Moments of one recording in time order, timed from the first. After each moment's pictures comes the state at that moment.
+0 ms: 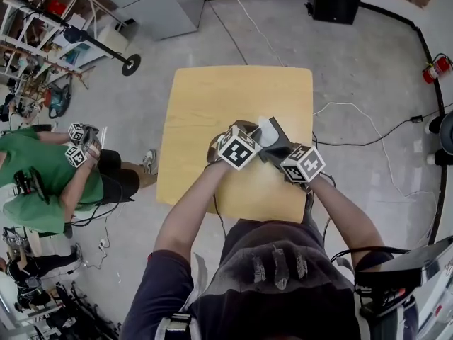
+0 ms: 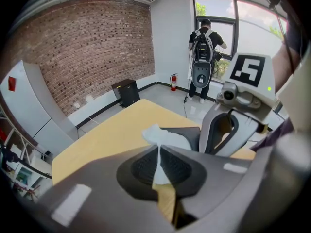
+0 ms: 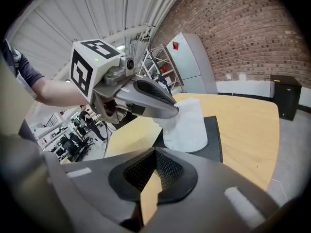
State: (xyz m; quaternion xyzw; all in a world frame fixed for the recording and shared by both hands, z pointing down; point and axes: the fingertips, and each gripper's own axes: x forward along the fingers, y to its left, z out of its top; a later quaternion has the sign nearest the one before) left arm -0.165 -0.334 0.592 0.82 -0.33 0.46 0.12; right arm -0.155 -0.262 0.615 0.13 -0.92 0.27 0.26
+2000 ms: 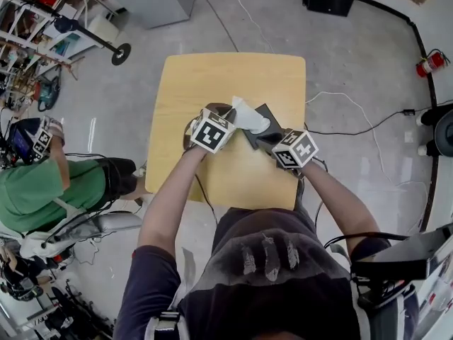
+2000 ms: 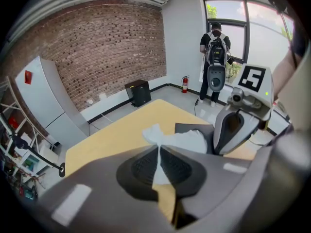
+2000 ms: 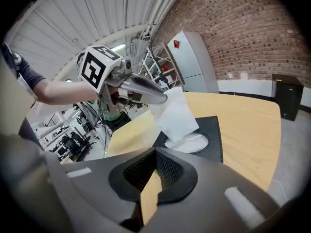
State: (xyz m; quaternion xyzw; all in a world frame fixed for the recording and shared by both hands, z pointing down) left arm -0.229 -0.347 0.565 0.79 -0.39 0.45 0.13; right arm -0.165 -0.263 0.605 0.12 -0.92 0.27 0.27
